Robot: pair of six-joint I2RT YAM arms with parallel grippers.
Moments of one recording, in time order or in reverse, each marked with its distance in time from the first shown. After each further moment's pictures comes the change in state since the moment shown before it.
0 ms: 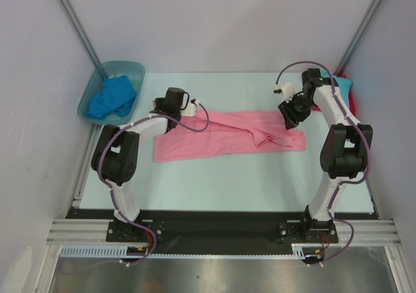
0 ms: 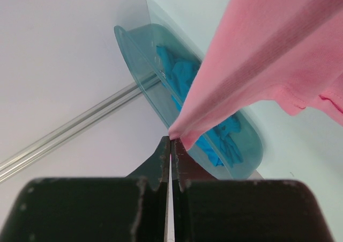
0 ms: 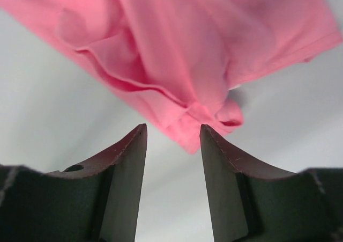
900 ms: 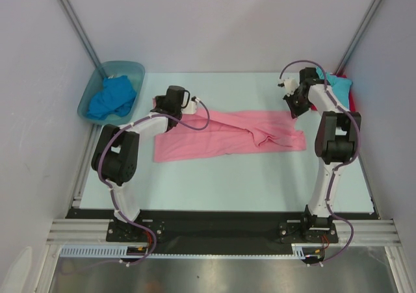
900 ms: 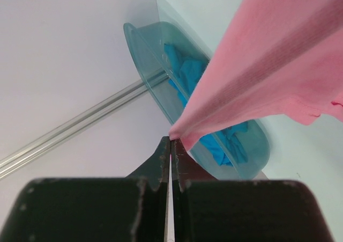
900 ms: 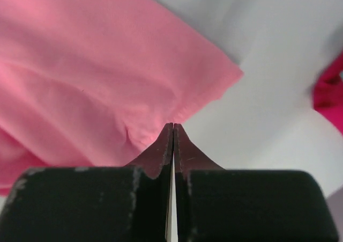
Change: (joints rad) left arm -0.007 0.000 0.021 0.003 -0.013 -0.001; right arm -0.027 0.187 0.100 0.247 0.167 0.144
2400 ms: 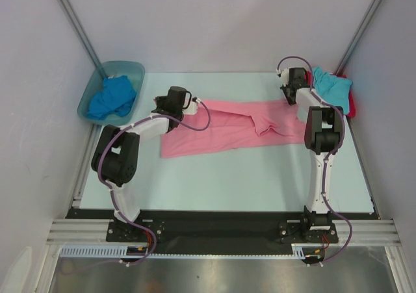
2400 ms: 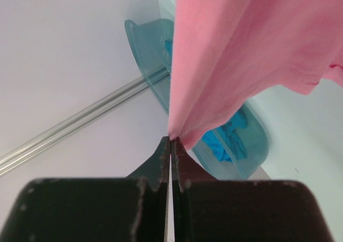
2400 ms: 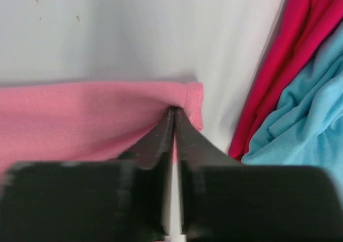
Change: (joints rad) left arm -0.013 -0.006 -0.004 -0.003 -0.031 -0.008; right arm 0.041 0.295 0.130 0.482 0.344 0.125
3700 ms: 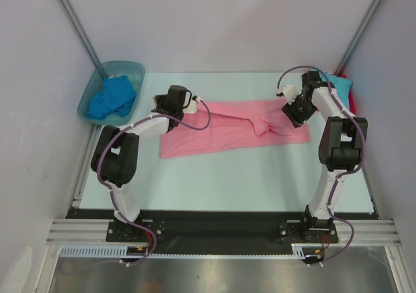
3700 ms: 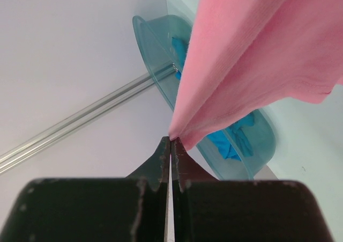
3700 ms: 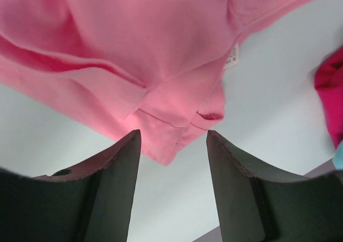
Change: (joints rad) left arm -0.006 -0.010 0.007 0.004 -0.017 0.013; right arm -0.042 -0.378 -0.246 -0.555 -0.315 -0.365
